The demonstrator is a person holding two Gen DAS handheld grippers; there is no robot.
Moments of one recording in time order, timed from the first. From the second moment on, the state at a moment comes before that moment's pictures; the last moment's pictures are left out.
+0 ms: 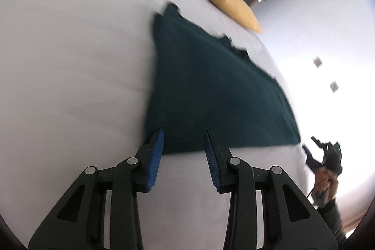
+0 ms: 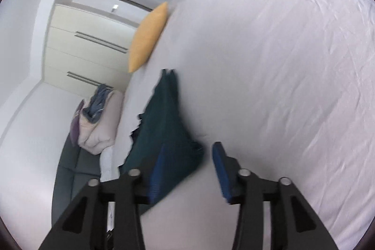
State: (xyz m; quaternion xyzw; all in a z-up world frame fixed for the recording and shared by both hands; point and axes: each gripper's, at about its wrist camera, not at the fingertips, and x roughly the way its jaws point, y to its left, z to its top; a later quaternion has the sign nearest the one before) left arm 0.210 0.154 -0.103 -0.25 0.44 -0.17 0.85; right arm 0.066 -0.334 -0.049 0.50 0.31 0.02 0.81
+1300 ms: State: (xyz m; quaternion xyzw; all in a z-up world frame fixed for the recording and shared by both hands) left arm 0.283 0.187 -0.148 -0.47 0.52 -0.29 0.65; right arm 0.283 -0.051 -0.053 0.36 0.52 0.26 0.73
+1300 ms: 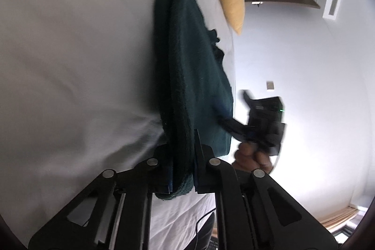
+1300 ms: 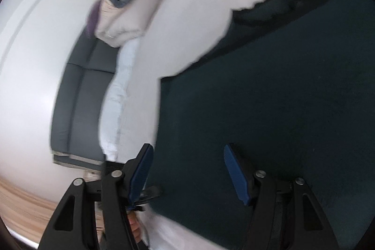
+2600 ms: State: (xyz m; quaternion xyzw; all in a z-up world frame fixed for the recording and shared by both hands) left arm 0.308 -0.141 -0.067 -0.09 0.54 -0.31 0.78; right arm 0.319 -0.206 -0.043 0.38 0.50 0.21 0.75
